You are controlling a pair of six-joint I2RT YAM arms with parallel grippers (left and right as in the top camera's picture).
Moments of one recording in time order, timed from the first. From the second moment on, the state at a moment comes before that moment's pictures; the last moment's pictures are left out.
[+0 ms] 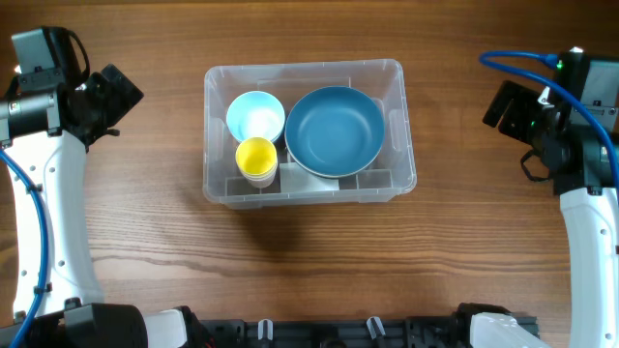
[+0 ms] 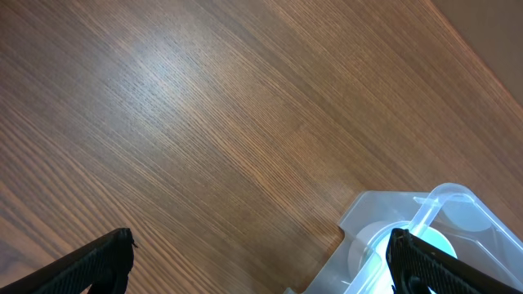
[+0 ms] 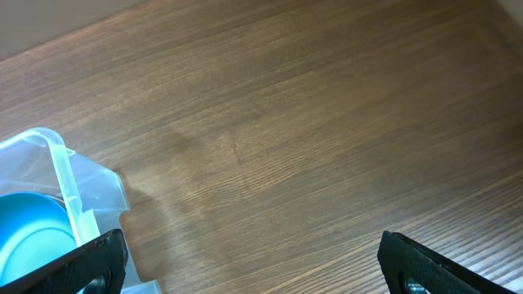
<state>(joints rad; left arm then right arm) 0.24 1.52 1.55 -1.07 -0.08 -0.54 -0.09 1.28 1.39 -1.00 0.18 0.28</state>
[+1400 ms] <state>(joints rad) 0.24 1.52 1.55 -1.07 -0.08 -0.54 -0.02 0.07 0.62 -0.15 0.07 0.29</state>
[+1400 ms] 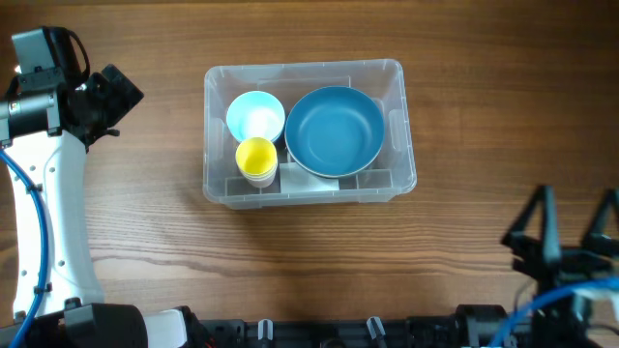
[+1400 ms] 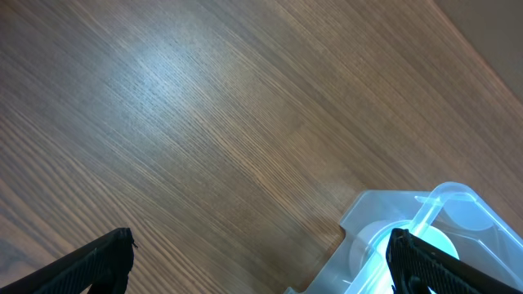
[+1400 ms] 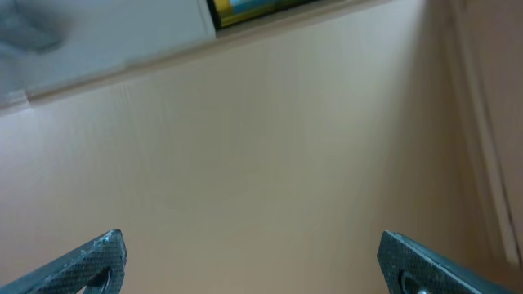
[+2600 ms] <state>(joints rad) 0.24 1.52 1.55 -1.07 -0.08 -0.54 -0.02 0.02 0.01 0.14 -0.07 0.27</state>
